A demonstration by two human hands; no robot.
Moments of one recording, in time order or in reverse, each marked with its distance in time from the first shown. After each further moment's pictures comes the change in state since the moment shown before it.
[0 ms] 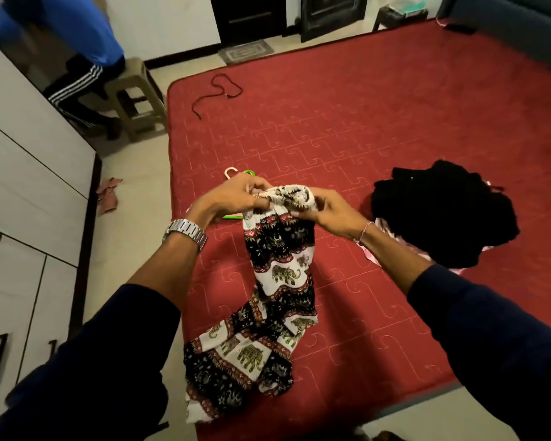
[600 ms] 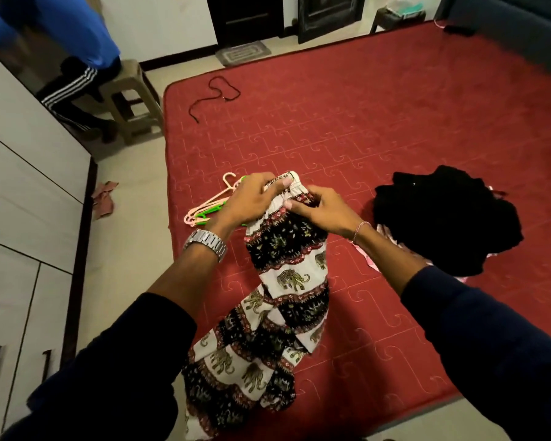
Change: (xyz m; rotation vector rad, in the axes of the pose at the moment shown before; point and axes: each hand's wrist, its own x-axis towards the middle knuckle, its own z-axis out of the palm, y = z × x) left_hand 0.033 0.000 0.016 0.193 0.332 0.150; right_hand 0.029 -0.009 -0.002 -0.102 0.149 0.085
